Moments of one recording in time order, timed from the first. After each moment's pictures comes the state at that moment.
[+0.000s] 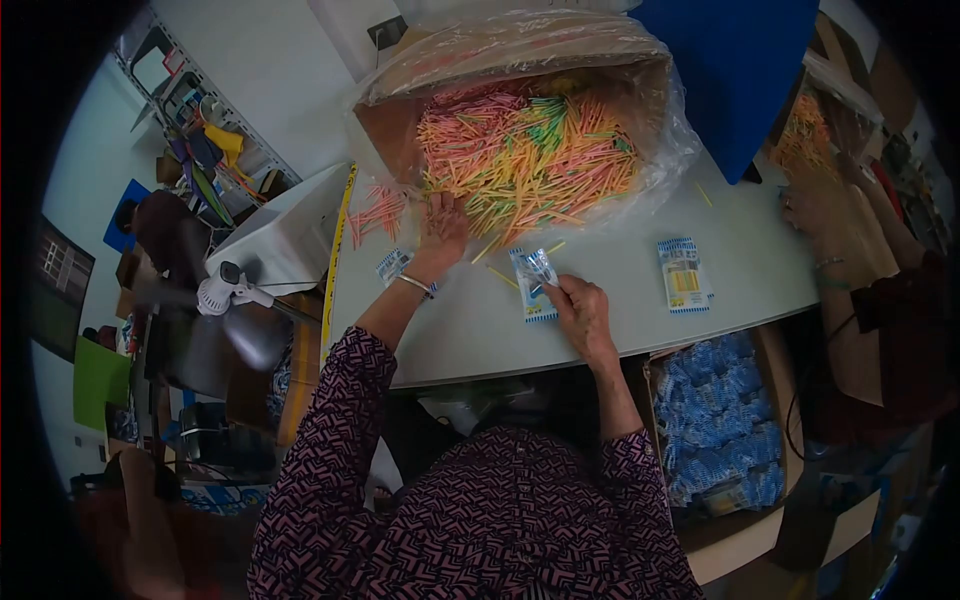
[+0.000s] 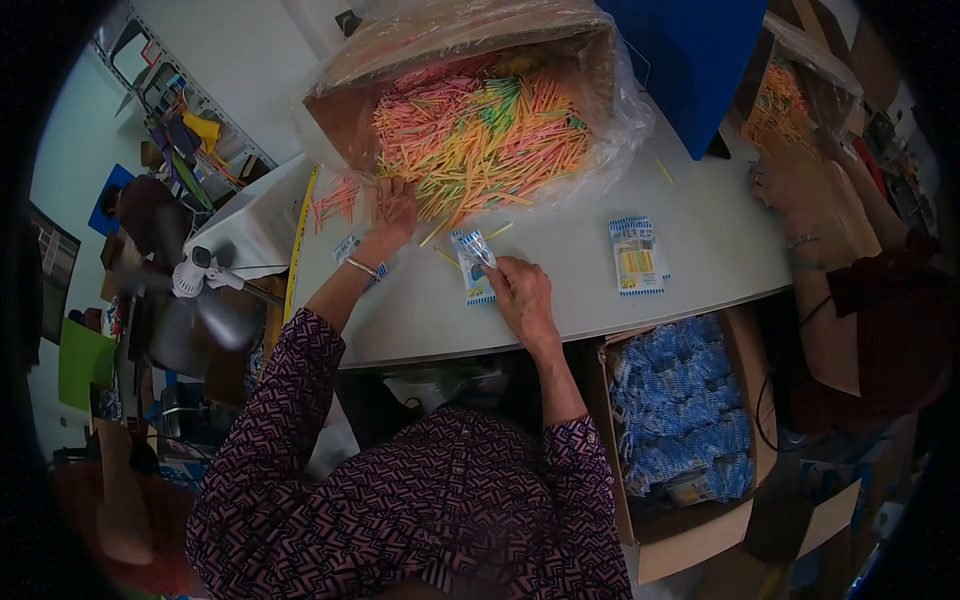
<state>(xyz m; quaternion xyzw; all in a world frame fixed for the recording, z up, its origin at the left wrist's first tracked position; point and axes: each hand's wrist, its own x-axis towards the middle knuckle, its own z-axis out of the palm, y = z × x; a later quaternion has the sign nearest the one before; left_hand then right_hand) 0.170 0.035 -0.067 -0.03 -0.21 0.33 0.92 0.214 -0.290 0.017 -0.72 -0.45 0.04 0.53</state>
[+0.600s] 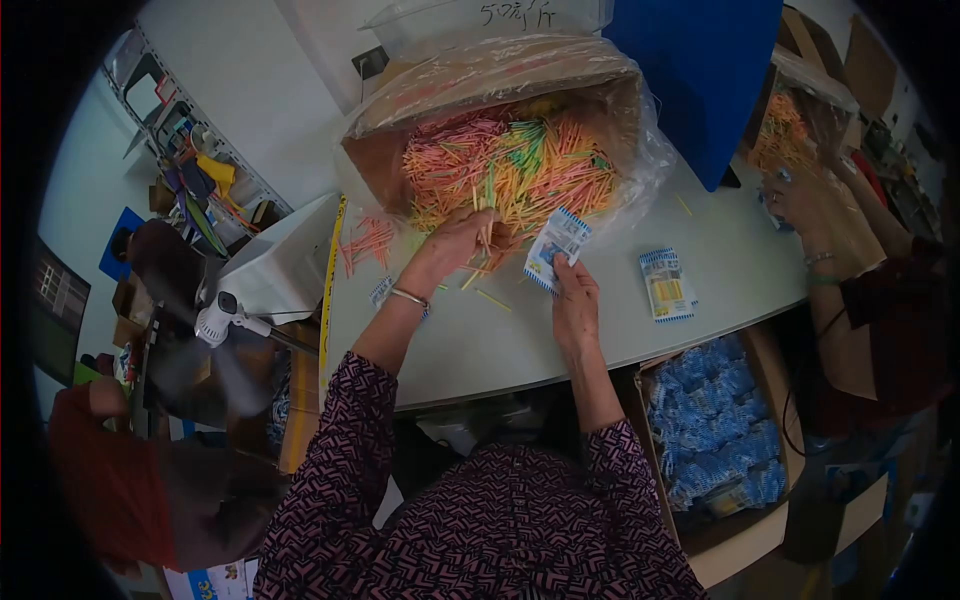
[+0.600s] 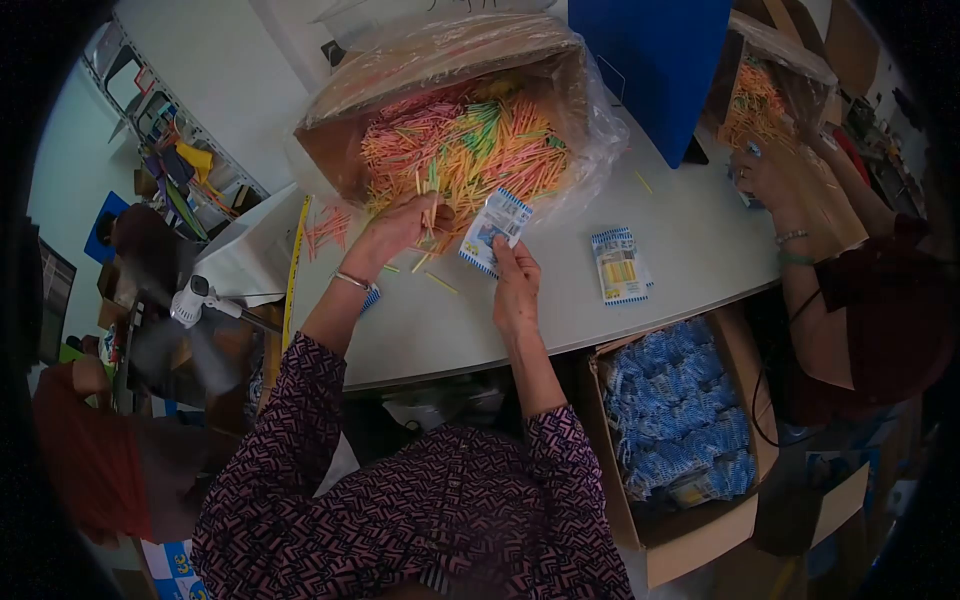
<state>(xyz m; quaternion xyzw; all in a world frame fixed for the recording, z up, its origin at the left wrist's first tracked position) 0.166 -0.068 0.080 0.70 0.19 0.09 0.68 0.225 -0.251 0.015 -0.33 -0.11 0.29 0.89</state>
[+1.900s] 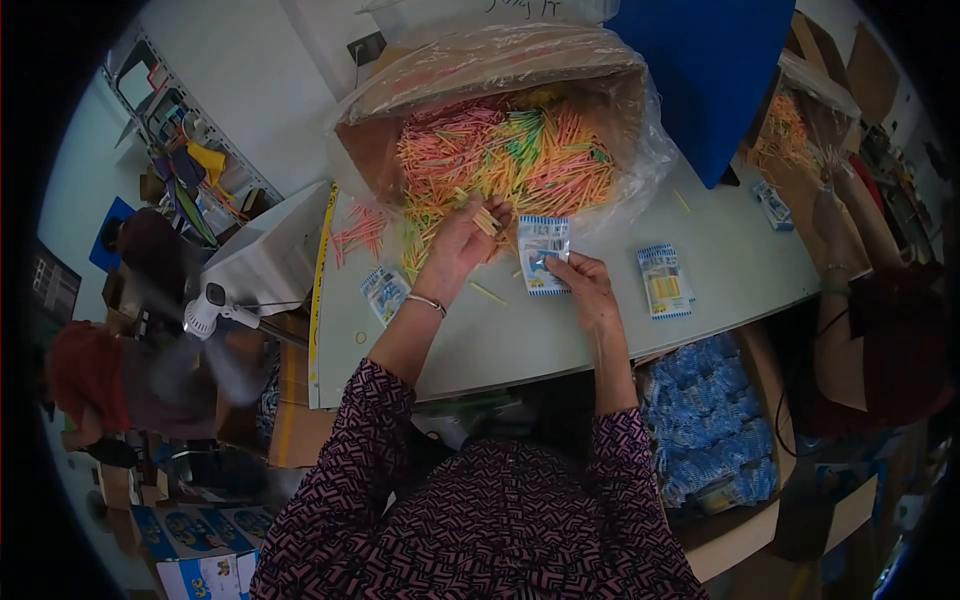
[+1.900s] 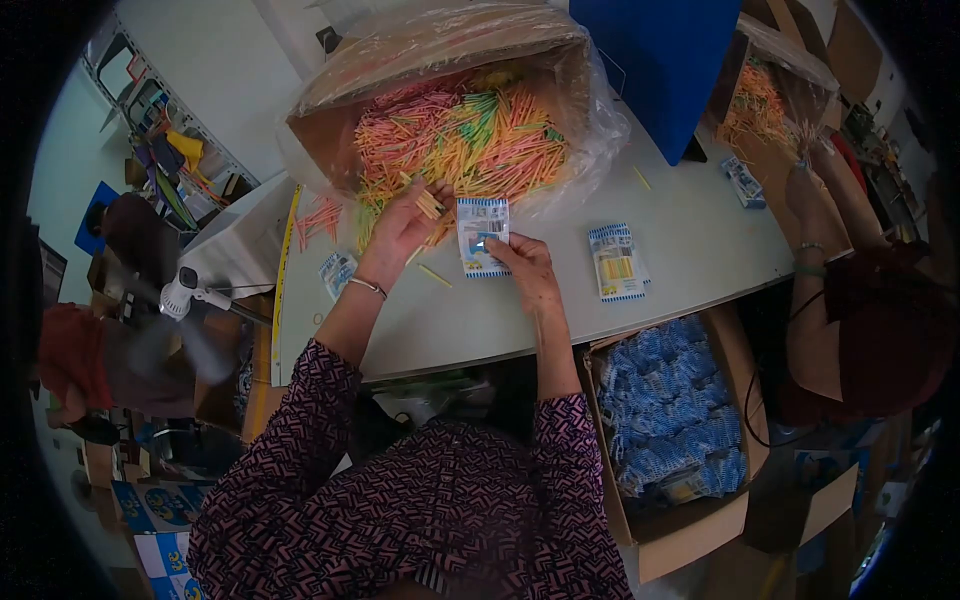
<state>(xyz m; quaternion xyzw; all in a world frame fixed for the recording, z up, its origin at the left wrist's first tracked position) 0.186 -0.080 0.049 0.32 0.12 0.24 0.91 0.260 -0.272 0.017 -0.45 -0.22 0.36 0.79</state>
